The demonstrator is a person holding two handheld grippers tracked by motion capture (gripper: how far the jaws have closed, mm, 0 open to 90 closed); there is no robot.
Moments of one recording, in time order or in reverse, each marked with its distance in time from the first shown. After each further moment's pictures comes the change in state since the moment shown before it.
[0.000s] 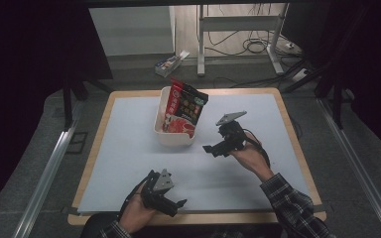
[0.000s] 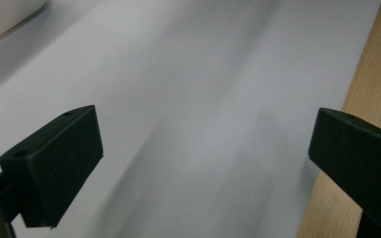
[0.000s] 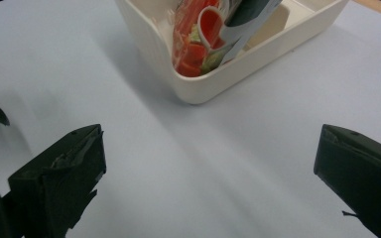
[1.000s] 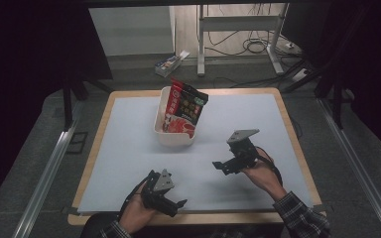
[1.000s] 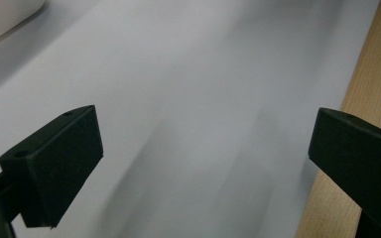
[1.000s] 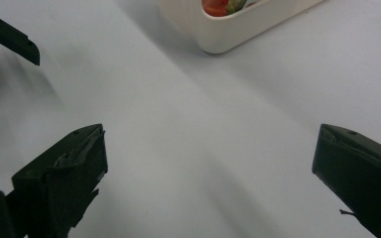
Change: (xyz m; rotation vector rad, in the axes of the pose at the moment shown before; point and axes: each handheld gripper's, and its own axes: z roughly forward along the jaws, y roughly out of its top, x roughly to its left) left arm -0.001 0.000 0.000 -0.003 -0.001 0.003; right arm 0.019 -0.048 -0.027 -0.003 0.000 -0.018
